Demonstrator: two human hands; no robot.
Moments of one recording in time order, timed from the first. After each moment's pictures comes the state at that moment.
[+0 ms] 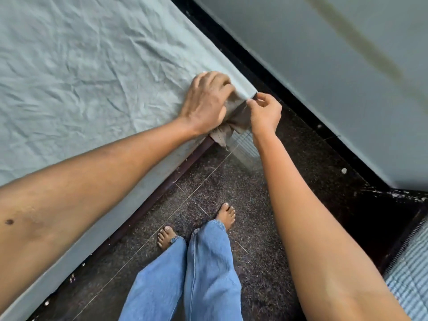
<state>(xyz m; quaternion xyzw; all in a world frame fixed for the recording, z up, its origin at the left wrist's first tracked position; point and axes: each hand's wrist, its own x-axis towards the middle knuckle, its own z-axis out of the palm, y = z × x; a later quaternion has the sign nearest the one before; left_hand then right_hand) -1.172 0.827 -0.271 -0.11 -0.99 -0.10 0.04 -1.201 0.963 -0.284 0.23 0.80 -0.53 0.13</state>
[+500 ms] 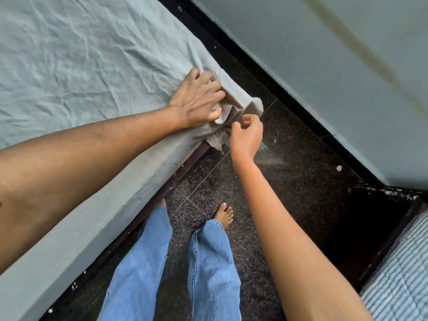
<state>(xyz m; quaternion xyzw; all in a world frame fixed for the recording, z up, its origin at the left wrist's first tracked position) -1.214 0.804 -0.271 -0.22 -0.97 0.10 -0.08 -1.171 0.941 -0.293 0.25 0.84 -0.47 0.13</state>
